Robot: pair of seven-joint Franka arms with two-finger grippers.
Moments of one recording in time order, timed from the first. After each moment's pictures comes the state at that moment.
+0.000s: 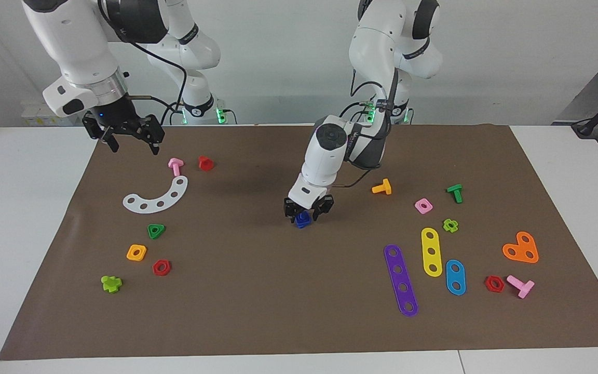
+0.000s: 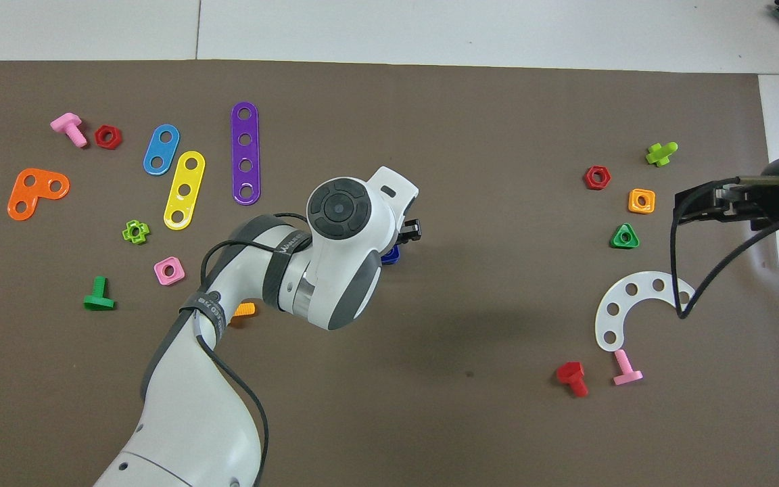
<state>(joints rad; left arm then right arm) -0.82 0.50 0.18 -1.71 -0.23 2.31 -0.60 0.01 0.00 0.03 -1.61 -0.03 1.61 0.13</state>
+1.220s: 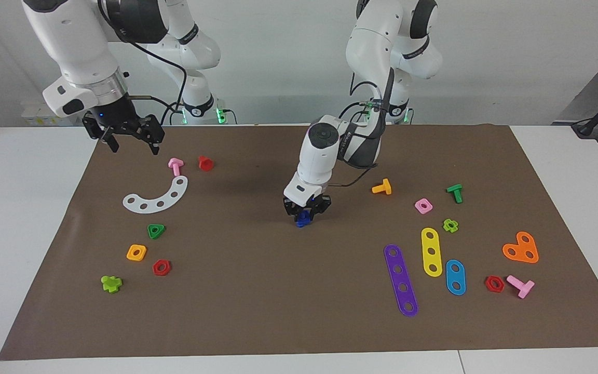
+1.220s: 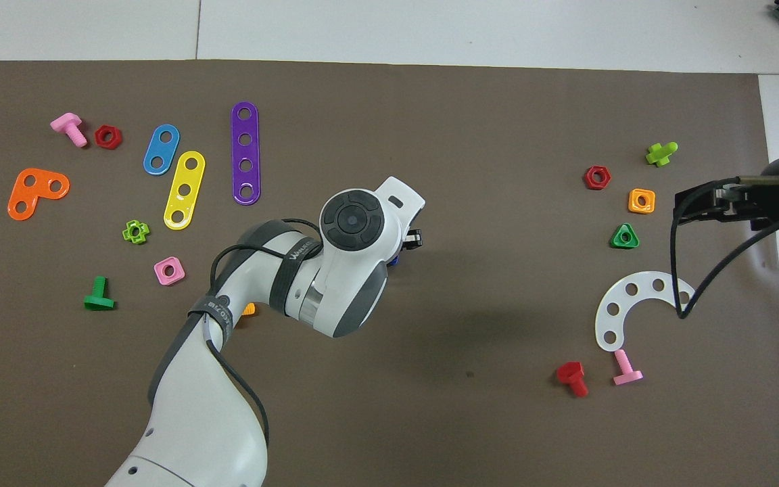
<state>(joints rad) -0.84 0.50 0.19 -1.71 -0.21 2.31 -0.59 0.01 0.00 0.03 -1.61 -0.03 1.61 0.13</state>
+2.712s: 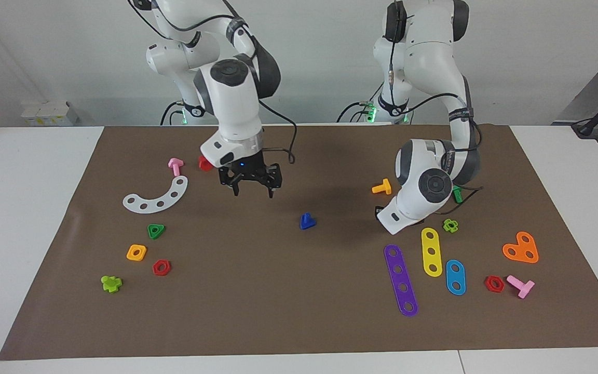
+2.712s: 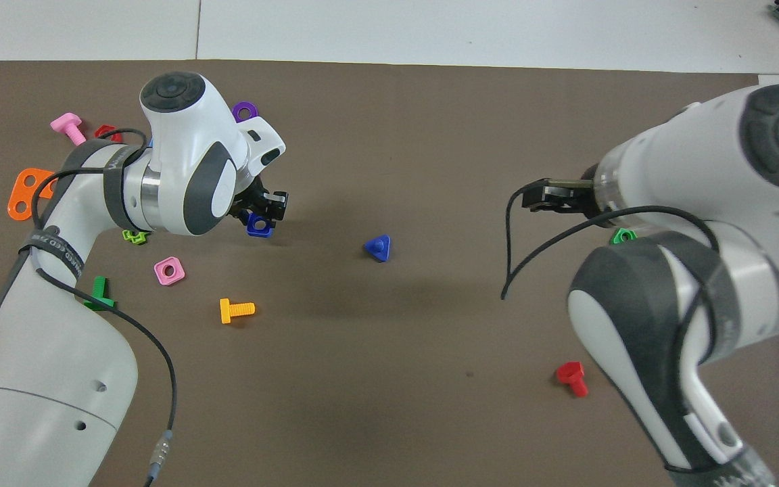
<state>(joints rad) -0.49 0.49 0.25 -1.67 -0.13 1.86 0.09 0.43 0.25 0.05 -1.72 -0.05 2.10 0.63</state>
